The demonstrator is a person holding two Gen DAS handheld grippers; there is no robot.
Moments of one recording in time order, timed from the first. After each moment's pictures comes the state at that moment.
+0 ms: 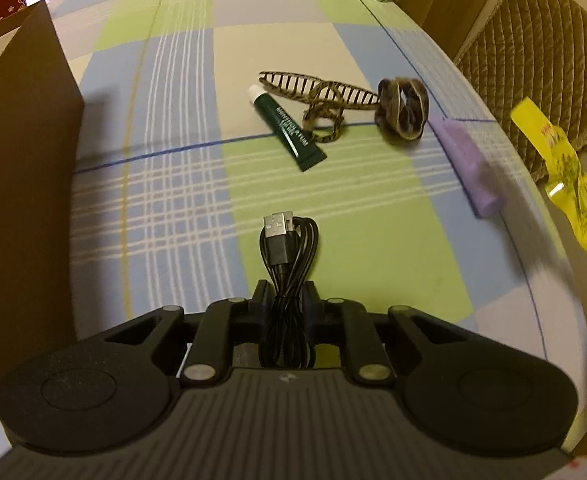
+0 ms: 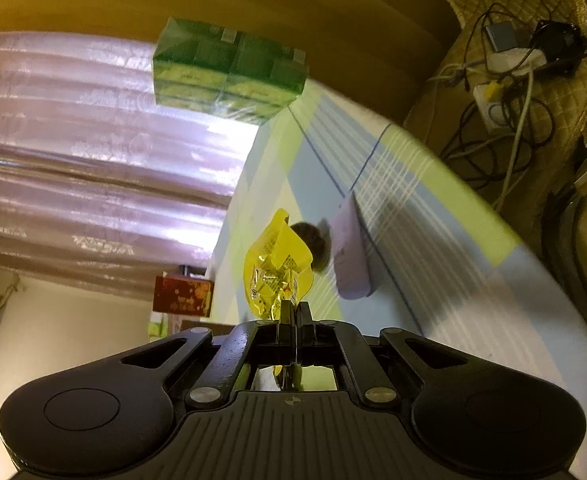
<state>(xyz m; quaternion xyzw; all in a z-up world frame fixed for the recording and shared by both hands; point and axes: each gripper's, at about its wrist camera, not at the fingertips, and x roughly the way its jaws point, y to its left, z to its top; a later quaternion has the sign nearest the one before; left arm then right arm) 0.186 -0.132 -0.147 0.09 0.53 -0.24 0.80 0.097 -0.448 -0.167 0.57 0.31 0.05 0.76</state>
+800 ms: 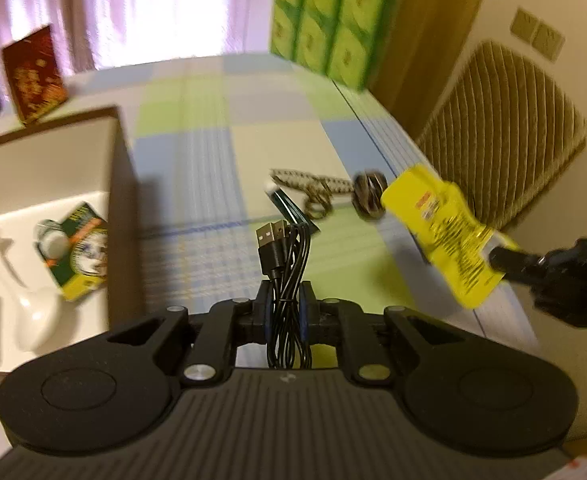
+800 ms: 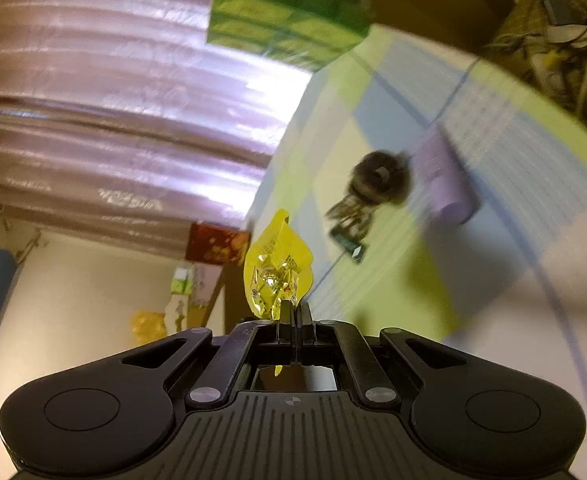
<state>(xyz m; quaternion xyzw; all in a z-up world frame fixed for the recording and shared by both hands) 0.153 -0.074 -0.046 0.06 0.44 -0.27 0.86 0.115 -0.367 -0.140 0.55 0.32 0.12 0.76</state>
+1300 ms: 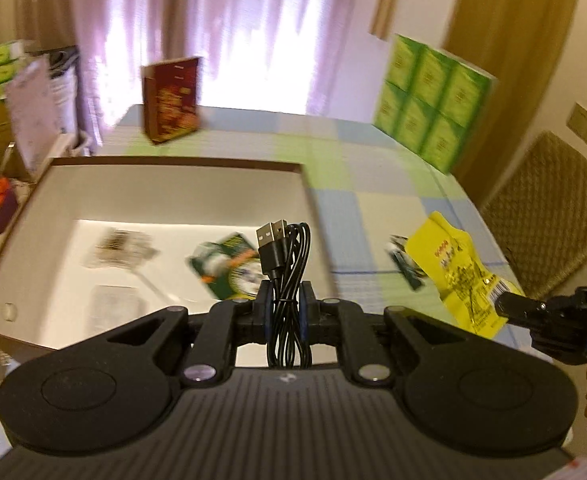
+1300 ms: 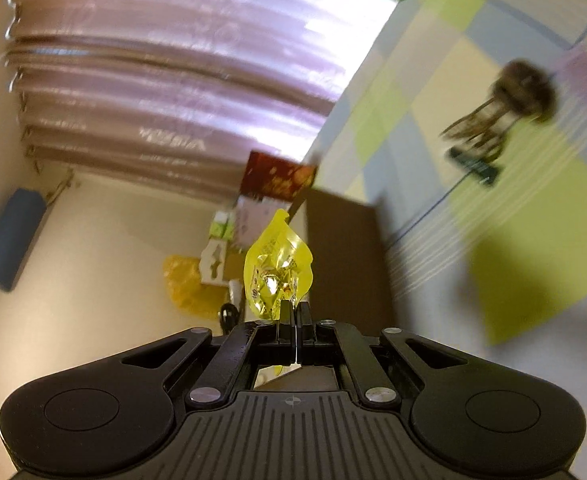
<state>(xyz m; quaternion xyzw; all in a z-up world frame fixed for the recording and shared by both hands) 0.167 0.079 0.010 0.00 0.39 -0.17 0.90 0.164 -0.247 -0.116 0.53 0.34 0.22 0.75</state>
